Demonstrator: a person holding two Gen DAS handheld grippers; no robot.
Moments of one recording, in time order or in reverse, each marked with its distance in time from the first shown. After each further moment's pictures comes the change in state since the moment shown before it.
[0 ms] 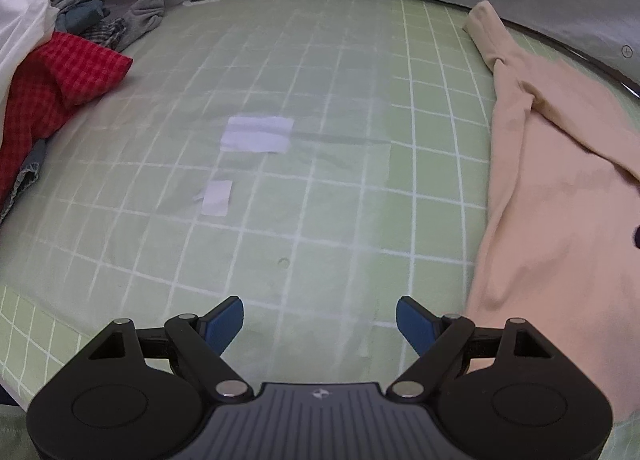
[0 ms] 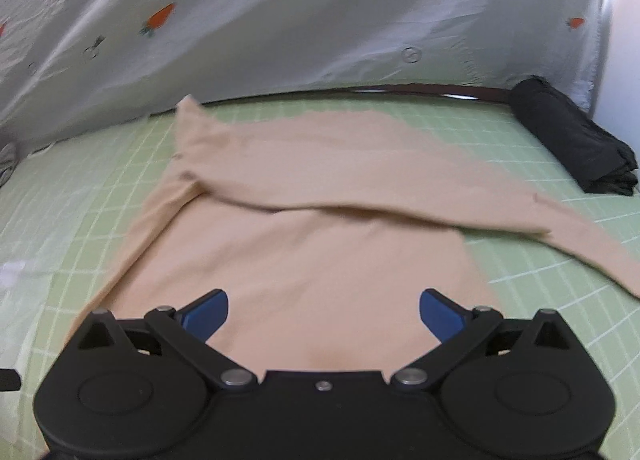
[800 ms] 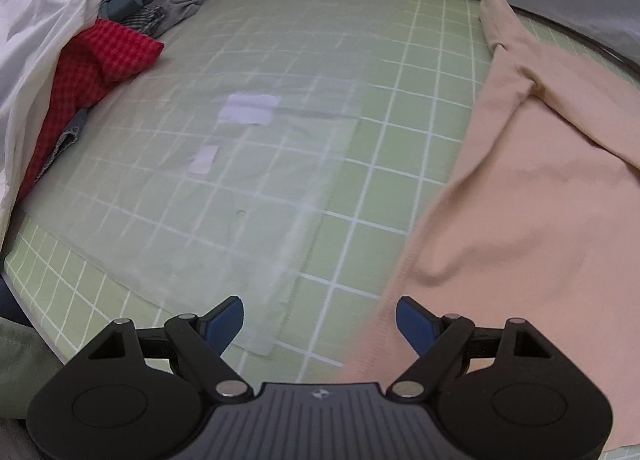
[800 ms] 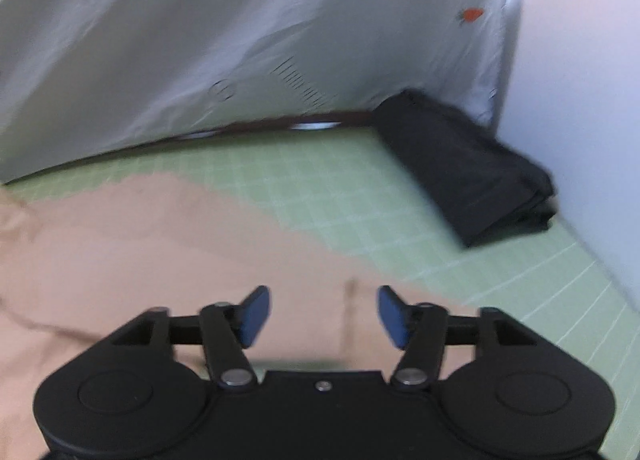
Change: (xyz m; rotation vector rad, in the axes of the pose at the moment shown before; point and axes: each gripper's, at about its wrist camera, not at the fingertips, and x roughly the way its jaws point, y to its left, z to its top) left arm -0.017 -0.070 -0.016 -0.107 0.028 0.166; right arm 0.052 -0.178 0.071 0.096 -0.057 -0.206
